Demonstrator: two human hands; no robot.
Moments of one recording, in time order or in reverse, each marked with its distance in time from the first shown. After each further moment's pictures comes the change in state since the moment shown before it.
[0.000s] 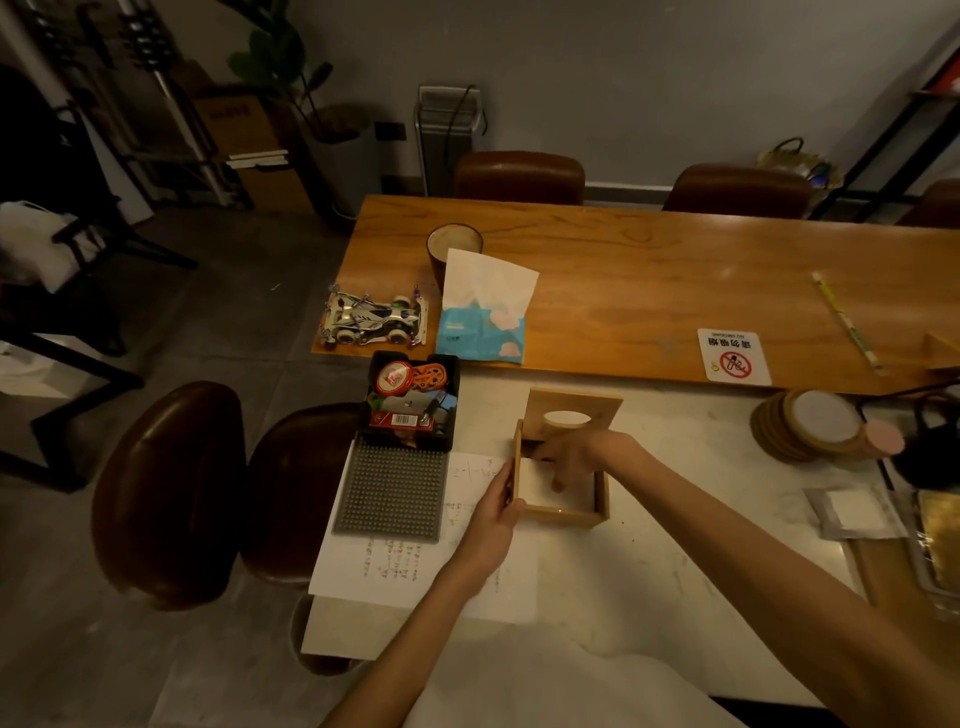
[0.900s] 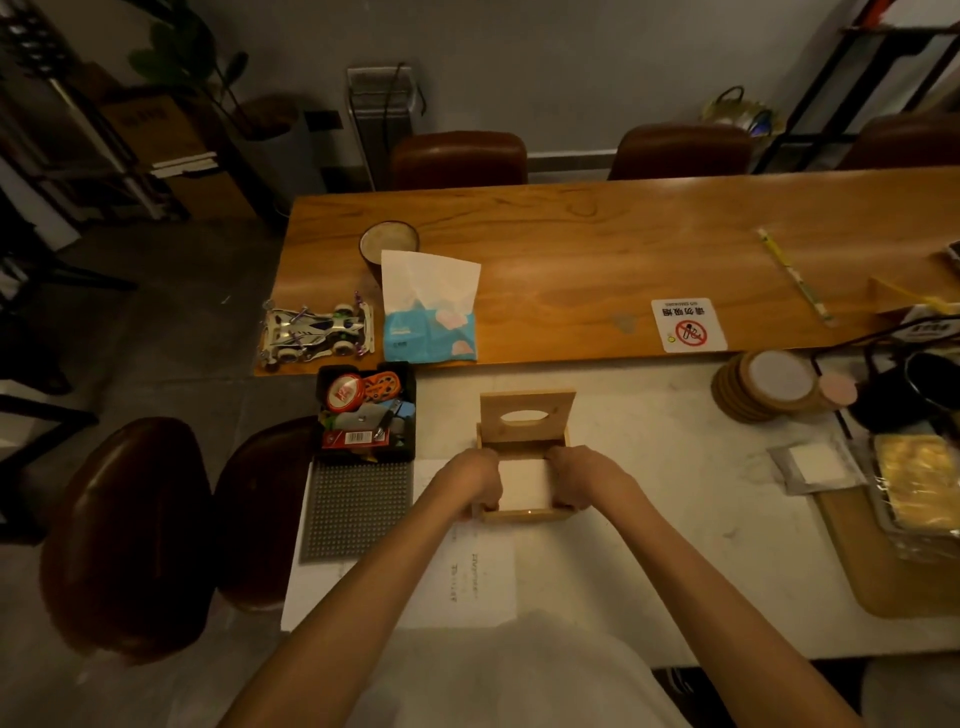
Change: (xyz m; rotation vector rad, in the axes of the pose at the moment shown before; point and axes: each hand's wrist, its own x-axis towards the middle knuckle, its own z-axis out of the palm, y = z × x) left_hand 0.072 0.080 0.009 1.196 -0.349 -0.397; right_hand -0.030 0.022 0.053 0.388 0.223 0.183
